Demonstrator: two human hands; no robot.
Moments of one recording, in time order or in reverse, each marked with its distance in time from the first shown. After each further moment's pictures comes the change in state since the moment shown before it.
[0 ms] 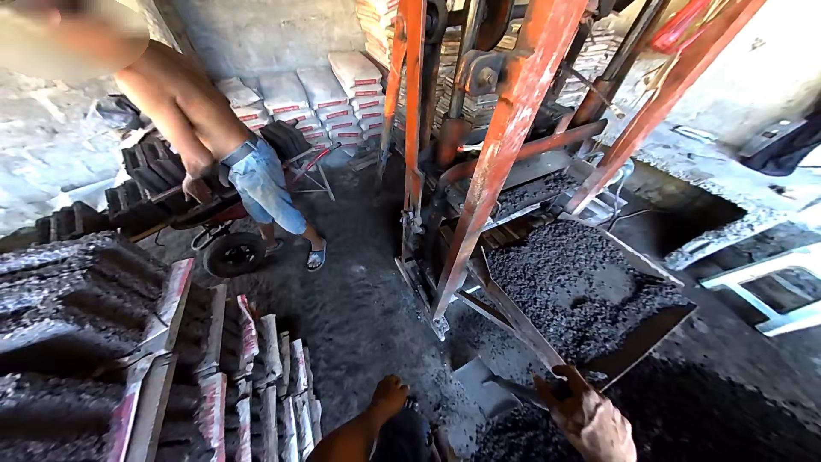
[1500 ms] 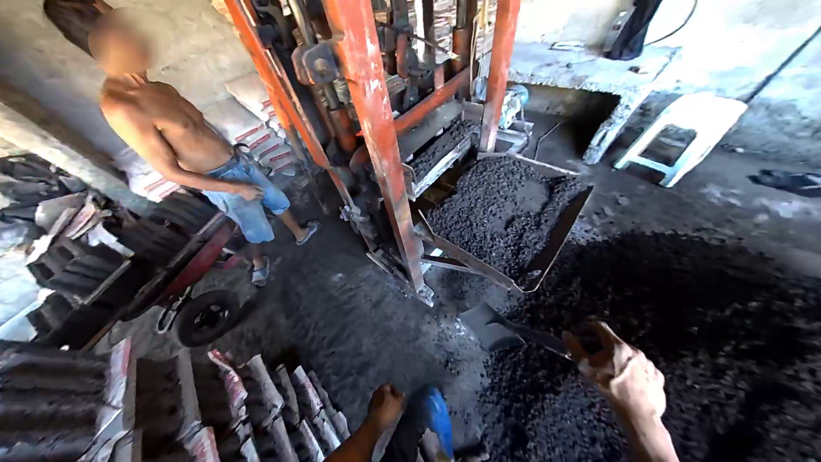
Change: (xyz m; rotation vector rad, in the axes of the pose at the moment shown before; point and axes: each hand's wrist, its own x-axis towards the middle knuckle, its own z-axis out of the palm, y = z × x) left_hand -0.061 -0.023 0.040 0.253 -0.073 -0.030; right_hand -0.103 0.135 -0.013 0.082 0.142 0.362
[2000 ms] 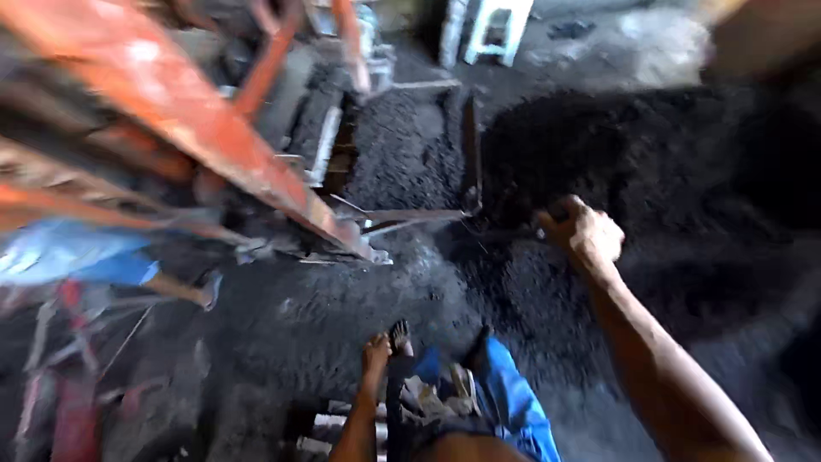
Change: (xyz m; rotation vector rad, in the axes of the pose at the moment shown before) left_hand 0.127 0.054 -0.111 -0.074 -0.097 0.114; right_hand 0.046 -0.071 -0.011 0.029 0.036 0.612
